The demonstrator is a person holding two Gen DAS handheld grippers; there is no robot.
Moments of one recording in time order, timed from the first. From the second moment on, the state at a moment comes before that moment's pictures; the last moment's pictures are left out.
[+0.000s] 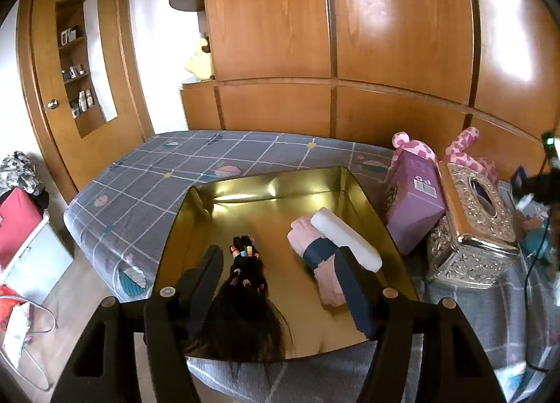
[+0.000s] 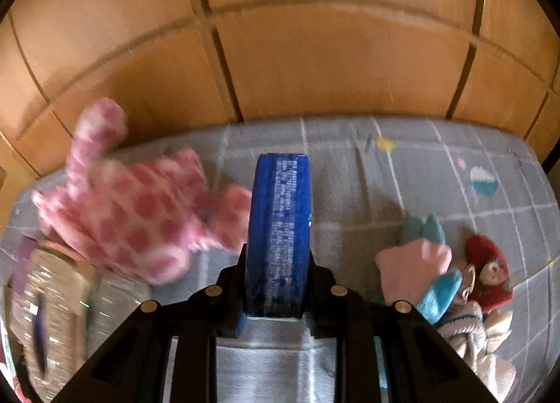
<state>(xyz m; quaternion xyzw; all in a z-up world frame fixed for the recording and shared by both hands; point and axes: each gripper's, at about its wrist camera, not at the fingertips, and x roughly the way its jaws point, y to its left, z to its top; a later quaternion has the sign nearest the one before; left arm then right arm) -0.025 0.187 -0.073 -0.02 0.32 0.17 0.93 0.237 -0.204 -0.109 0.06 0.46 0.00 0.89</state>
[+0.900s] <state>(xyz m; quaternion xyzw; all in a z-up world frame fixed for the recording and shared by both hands) -0.041 0.233 -0.074 -0.07 0.32 0.21 0.92 0.130 0.091 -0.013 -0.09 0.35 0.38 0.85</state>
